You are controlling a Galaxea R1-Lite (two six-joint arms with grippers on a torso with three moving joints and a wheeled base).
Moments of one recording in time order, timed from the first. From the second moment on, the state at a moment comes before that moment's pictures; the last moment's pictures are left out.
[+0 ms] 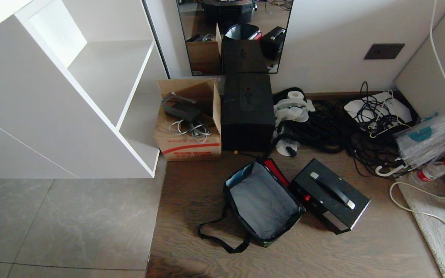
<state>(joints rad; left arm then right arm) 0.00 0.00 0.00 0.00 0.00 0.00 0.01 0.00 0.00 0.01 0.01 -0.03</state>
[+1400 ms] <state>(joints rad) 0.00 0.00 0.00 0.00 0.00 0.00 0.01 0.00 0.00 0.01 0.01 -0.03</state>
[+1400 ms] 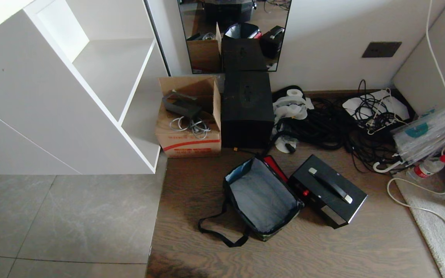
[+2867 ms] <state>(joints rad) 0.00 0.00 0.00 0.00 0.00 0.00 0.01 0.00 0.00 0.01 0.01 -0.03</state>
